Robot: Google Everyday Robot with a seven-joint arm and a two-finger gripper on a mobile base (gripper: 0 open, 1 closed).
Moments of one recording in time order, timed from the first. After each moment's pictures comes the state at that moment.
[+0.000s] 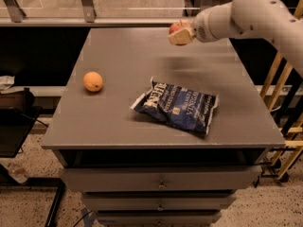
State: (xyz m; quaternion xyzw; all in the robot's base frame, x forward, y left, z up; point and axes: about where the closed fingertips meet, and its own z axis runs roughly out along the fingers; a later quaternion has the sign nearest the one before) arm 0.767 -0.099 0.930 -0.37 0.77 0.10 0.51
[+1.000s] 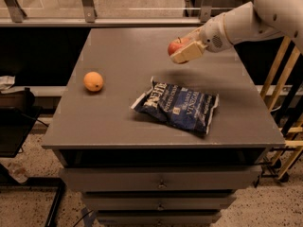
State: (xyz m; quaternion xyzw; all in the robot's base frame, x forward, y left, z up) arm 0.688 -0.094 0.909 -0.50 0.73 0.20 0.41
